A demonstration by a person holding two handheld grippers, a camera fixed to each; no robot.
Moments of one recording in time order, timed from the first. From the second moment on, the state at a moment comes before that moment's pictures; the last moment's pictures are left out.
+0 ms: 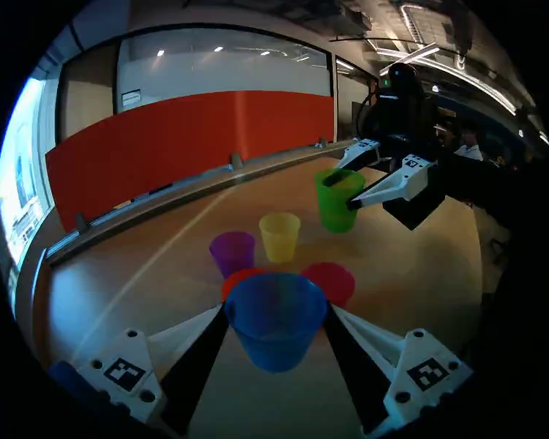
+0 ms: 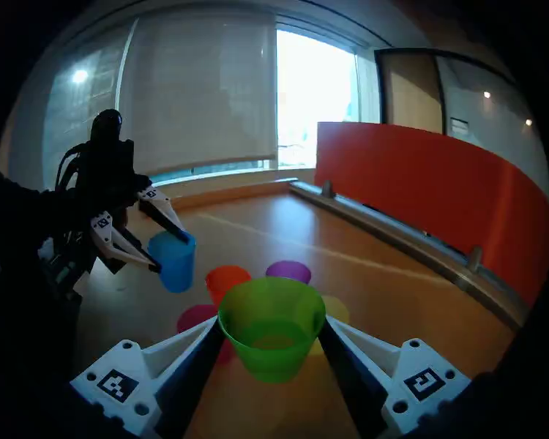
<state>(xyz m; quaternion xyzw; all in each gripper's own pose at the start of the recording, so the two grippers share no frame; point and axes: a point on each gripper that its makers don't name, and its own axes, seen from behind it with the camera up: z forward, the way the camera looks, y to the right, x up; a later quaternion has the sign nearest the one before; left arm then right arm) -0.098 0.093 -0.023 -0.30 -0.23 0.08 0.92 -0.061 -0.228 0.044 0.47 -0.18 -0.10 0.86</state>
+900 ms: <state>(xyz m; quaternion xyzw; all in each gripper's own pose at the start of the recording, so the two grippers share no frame) -0.159 0.089 -0.031 -0.31 -0.30 0.12 0.89 -0.095 -0.226 0.050 0.46 -0.21 -0.12 0.85</state>
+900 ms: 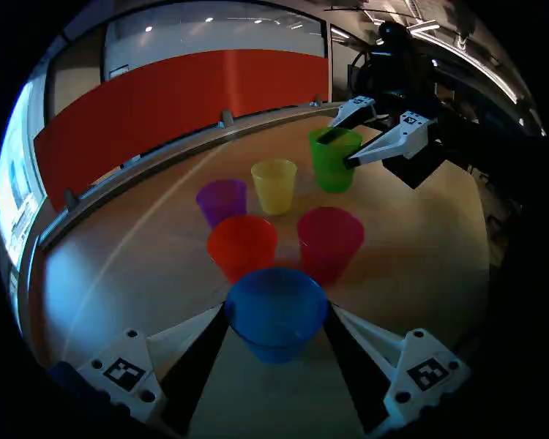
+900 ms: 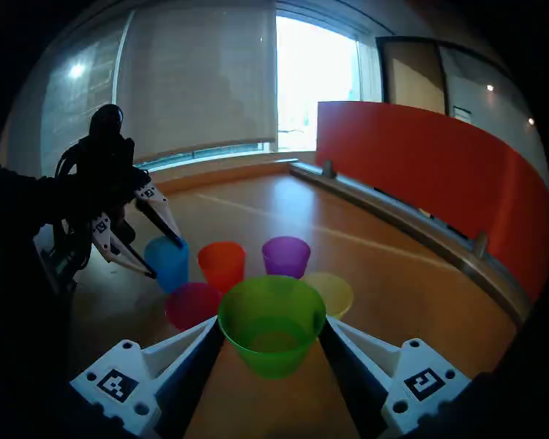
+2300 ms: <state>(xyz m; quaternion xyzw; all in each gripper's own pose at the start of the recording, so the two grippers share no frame) -0.181 0.073 -0.056 -0.31 -0.32 0.12 0.89 -0.135 -0.231 0.054 0.46 -0.23 -0.12 0.85</state>
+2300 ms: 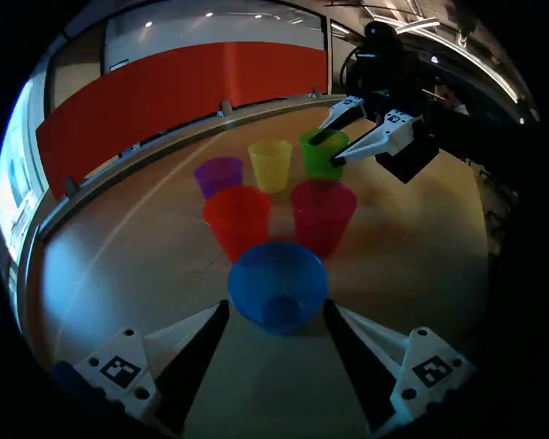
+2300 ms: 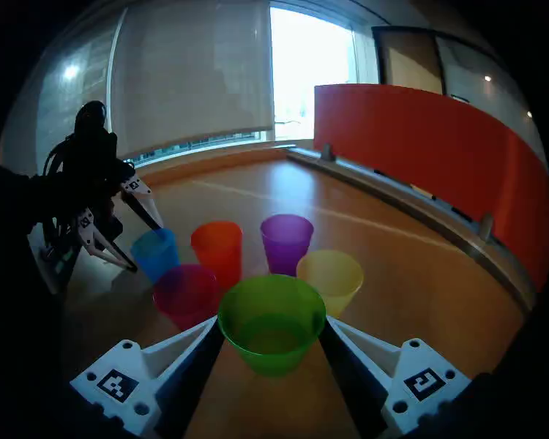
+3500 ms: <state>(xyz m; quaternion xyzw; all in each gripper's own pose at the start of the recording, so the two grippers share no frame) -0.180 0.059 -0.063 -0.29 -0.32 0.10 0.90 -0.168 -0.220 0.057 0.43 -0.26 -0.12 0.86</state>
